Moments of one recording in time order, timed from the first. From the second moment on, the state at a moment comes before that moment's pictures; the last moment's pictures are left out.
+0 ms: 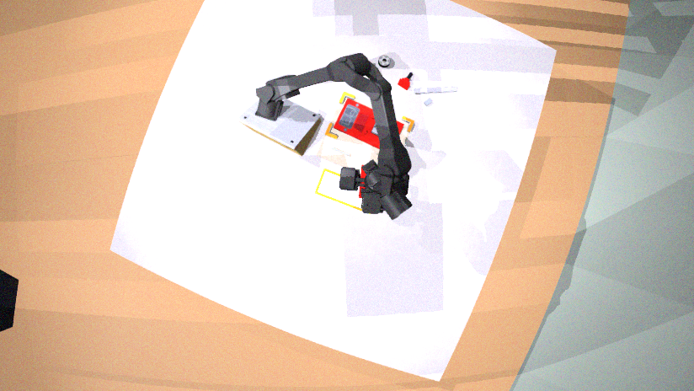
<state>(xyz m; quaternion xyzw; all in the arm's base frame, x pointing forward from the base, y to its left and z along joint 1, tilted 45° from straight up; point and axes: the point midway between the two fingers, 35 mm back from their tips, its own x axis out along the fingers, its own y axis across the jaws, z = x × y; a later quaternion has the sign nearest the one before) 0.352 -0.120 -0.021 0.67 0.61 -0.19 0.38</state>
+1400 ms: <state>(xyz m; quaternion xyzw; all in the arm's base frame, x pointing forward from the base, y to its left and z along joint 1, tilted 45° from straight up) 0.332 0.004 0.092 0.33 0.60 0.20 0.70</state>
